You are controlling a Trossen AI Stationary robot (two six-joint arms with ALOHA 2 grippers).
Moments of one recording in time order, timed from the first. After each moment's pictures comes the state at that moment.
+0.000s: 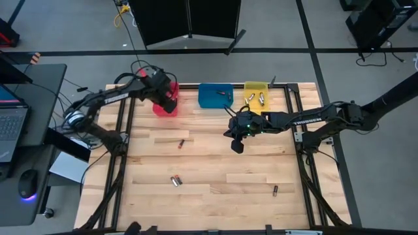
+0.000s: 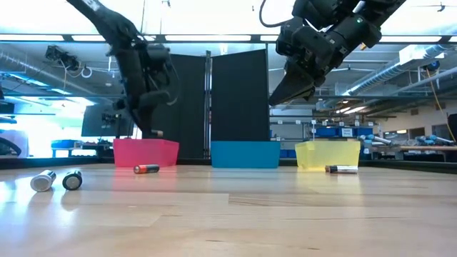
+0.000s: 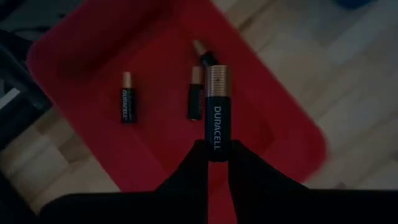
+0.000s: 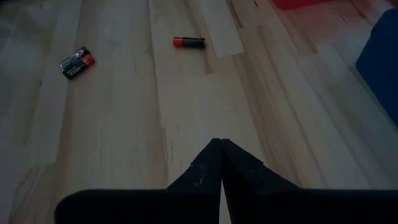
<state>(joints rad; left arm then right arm) 0.76 1.45 0.99 -0.70 -0.09 -0.10 -0.09 1.42 0.82 -0.11 -0.02 0.17</state>
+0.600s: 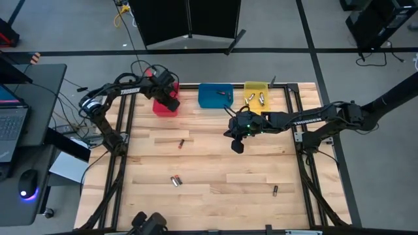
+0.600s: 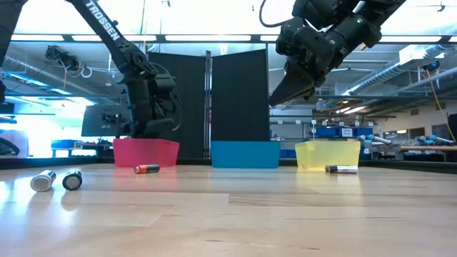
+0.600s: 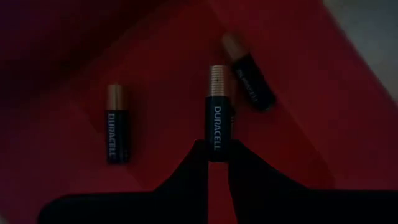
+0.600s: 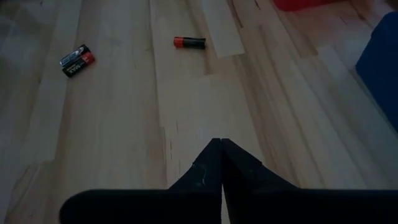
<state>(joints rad) 0.85 1.69 1.00 -0.55 -0.05 -0.06 -0.09 1.42 0.82 -0.11 -0.02 0.16</state>
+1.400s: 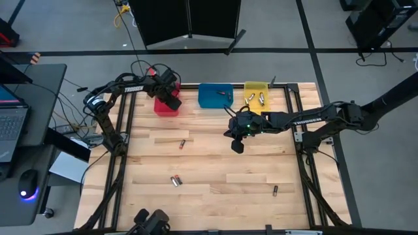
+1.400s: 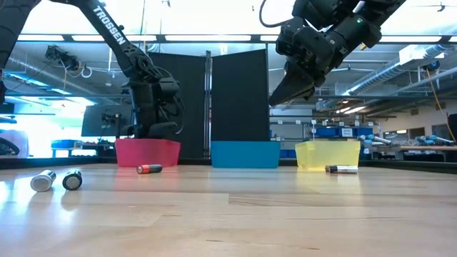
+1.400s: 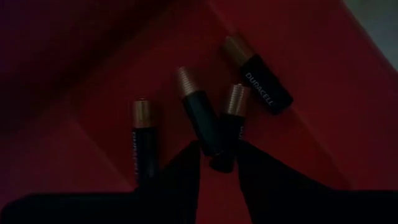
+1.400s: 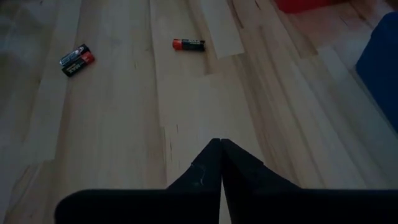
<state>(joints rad) 0.85 1.75 1.05 -0.55 -0.06 -0.03 -0.09 1.42 0.82 -0.11 -0.02 0.15</state>
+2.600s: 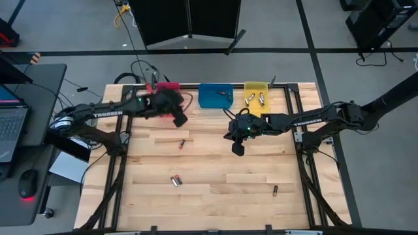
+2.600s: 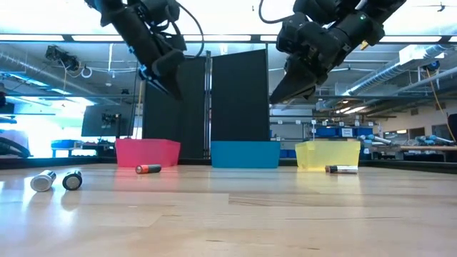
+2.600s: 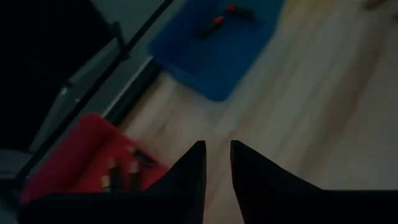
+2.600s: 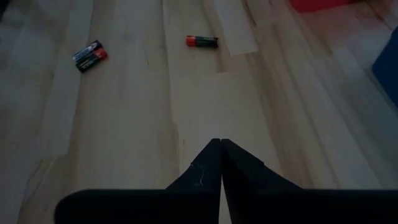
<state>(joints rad) 0.33 1.29 0.96 -0.48 -0.35 -0.09 -0.06 1.42 0.82 -0.11 -0.02 0.16</state>
